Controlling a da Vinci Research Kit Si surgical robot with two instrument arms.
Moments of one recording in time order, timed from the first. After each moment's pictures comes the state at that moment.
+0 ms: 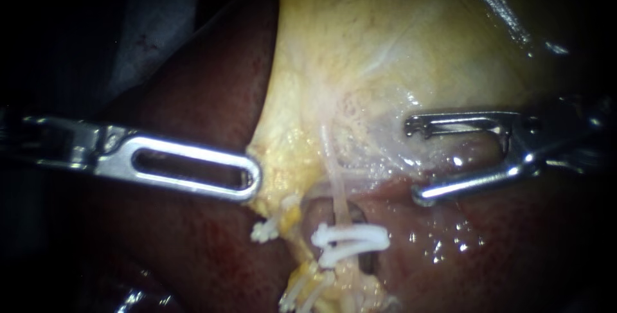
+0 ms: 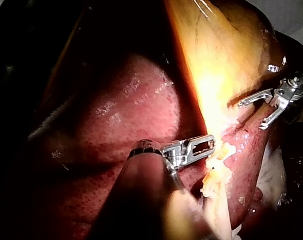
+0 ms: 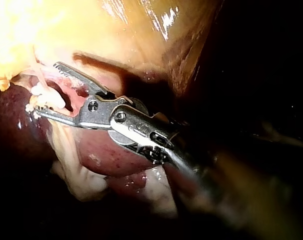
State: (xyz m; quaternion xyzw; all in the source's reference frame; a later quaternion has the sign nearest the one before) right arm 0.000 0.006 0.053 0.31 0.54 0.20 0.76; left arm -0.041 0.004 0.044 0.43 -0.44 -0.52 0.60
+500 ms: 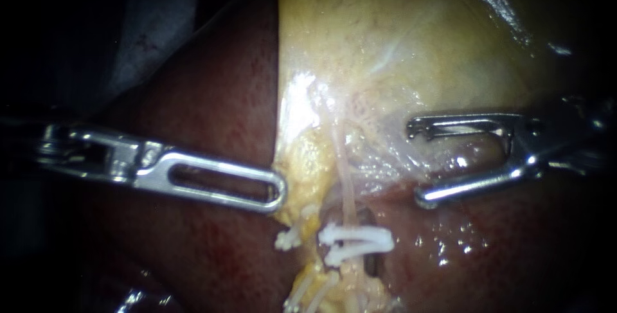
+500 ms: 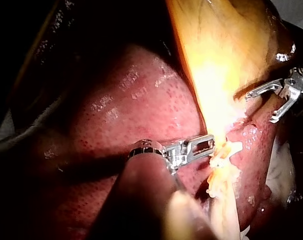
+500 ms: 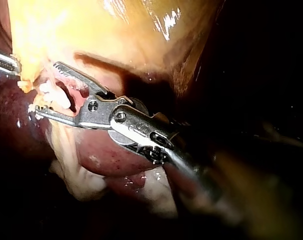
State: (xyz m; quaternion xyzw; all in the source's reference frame) right arm 0.000 0.006 0.053 0.31 0.54 0.20 0.76; left arm -0.045 0.002 0.050 0.43 -0.43 -0.50 0.61
